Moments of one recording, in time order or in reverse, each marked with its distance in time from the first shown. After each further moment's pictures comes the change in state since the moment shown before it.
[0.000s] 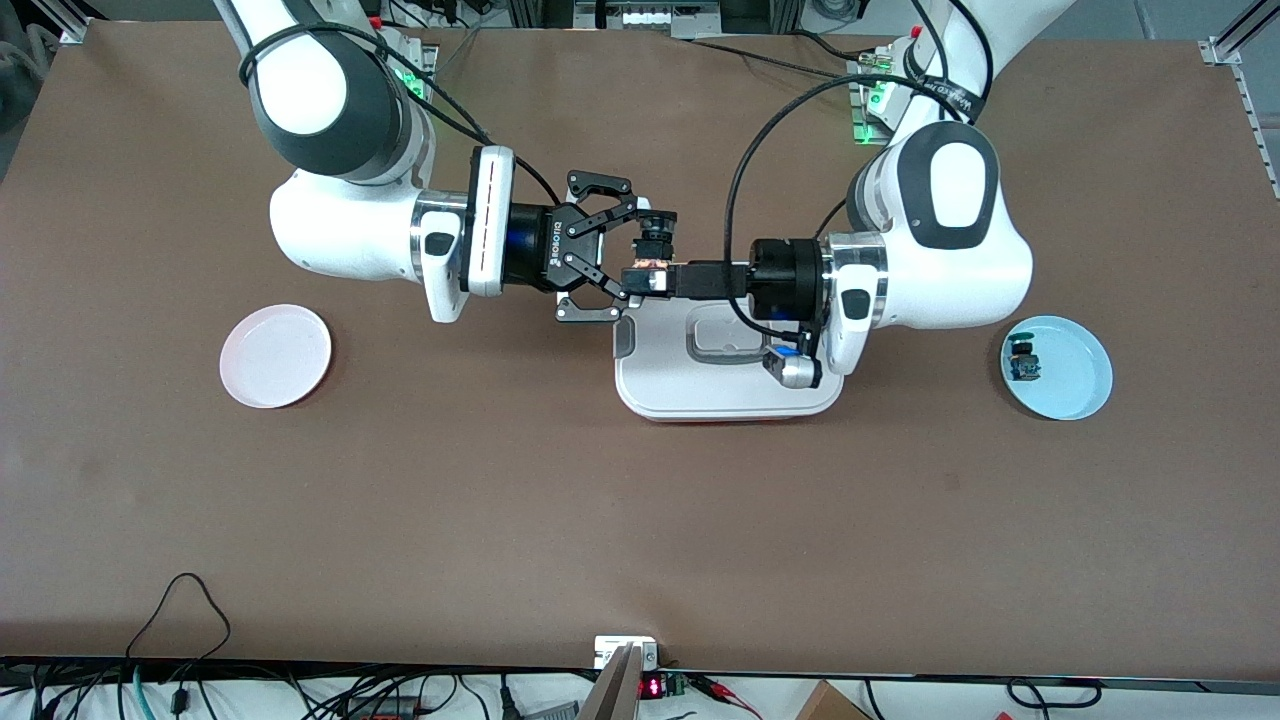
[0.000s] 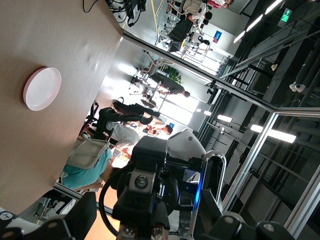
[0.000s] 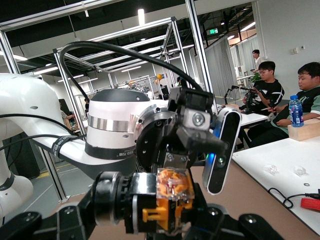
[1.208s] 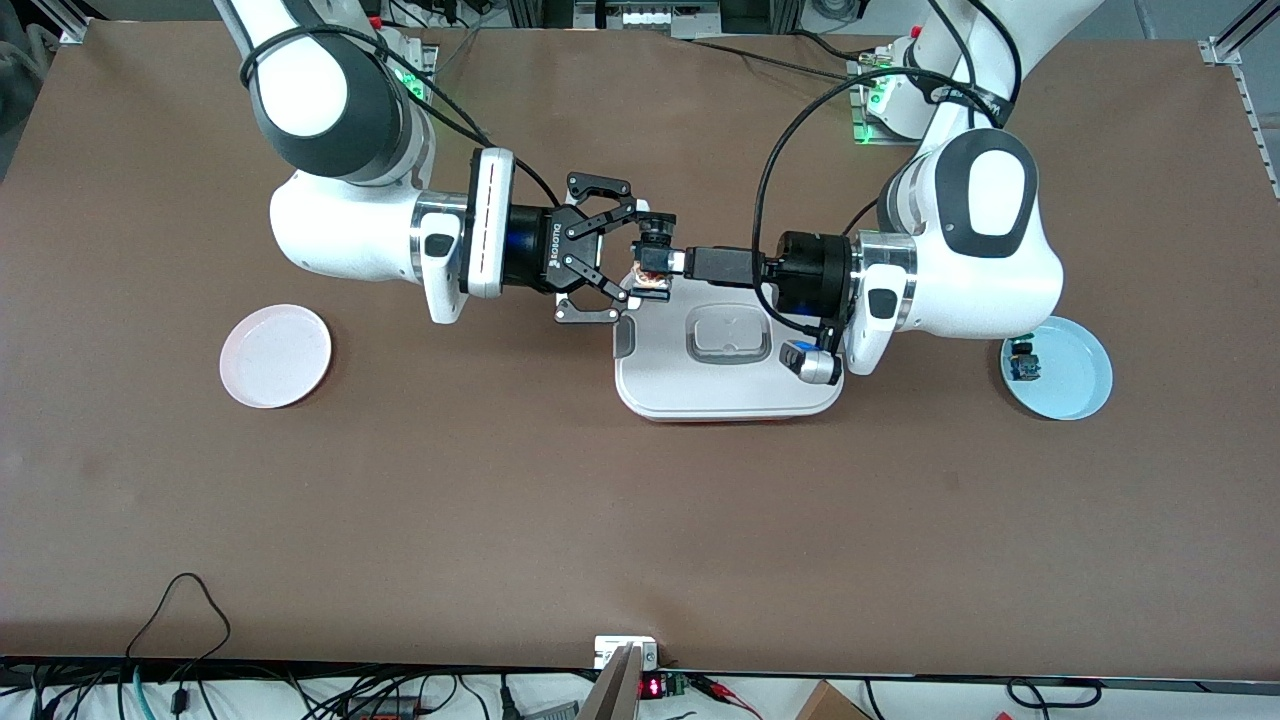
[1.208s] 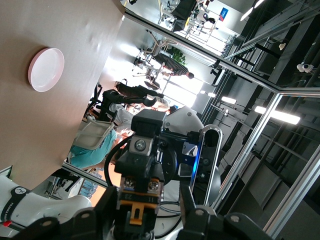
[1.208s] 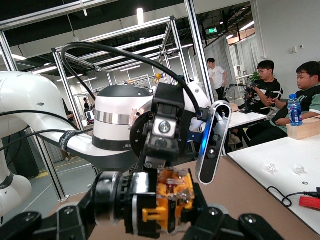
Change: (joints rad) left arm 0.043 -0.014 0.000 -0.016 0.036 -0.129 -0.004; right arm 0.000 0.000 -0.001 -0.004 0.000 0.002 -0.001
